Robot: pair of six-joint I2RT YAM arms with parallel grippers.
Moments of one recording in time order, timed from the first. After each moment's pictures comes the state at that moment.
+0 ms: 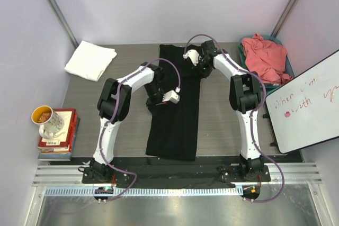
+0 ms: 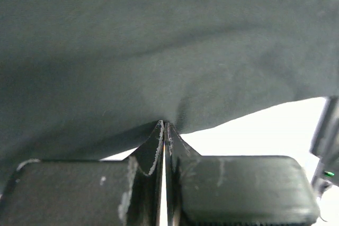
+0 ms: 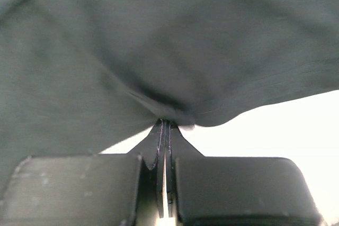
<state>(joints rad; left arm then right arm) -0.50 2.27 1.78 -1.34 0.48 1.18 0.26 2.35 1.98 -0.71 -0.22 -0.72</state>
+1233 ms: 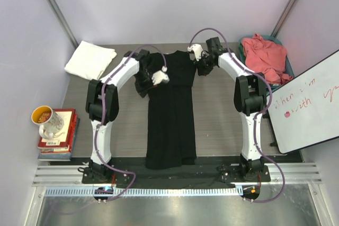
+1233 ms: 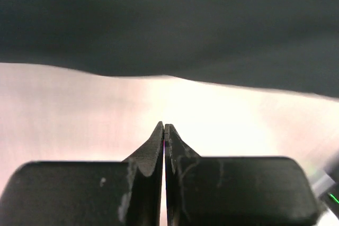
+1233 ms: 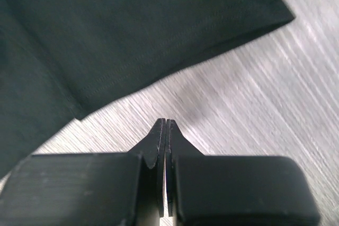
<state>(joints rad) -0.39 2.11 1.77 -1.22 0.25 0.91 0.23 2.26 1.91 -0.66 -0.35 -0.59</state>
